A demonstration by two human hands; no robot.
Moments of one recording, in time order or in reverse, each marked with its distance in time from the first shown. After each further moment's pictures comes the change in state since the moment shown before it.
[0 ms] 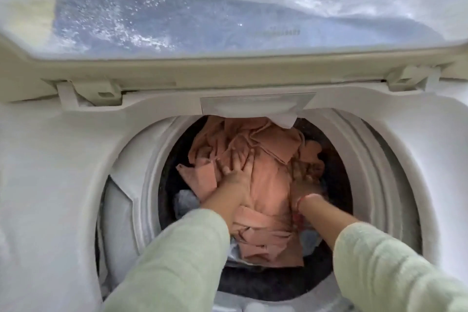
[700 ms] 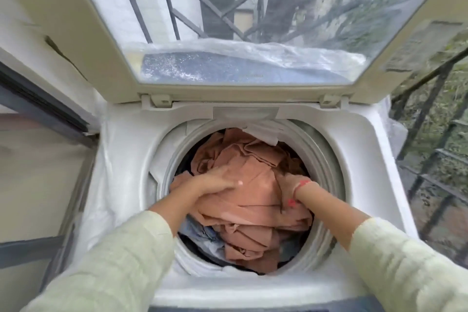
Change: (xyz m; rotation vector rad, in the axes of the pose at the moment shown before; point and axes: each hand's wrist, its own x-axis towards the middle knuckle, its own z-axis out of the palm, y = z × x) left_hand -0.148 -0.031 -0.045 -0.469 0.038 0.121; right_hand -0.116 -0.003 -0.093 -0.259 -0.155 -0.246
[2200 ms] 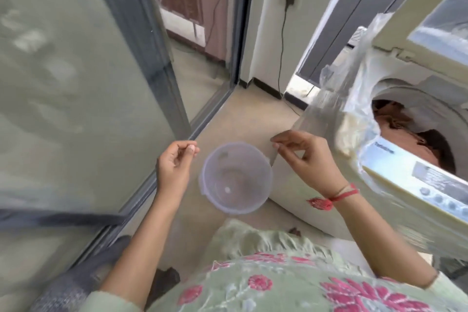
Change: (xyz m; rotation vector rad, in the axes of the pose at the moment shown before) left_hand -0.486 -0.400 0.157 -1.112 1.420 0.260; right_hand -0.317 -0.442 0.174 0.515 0.694 -0.994
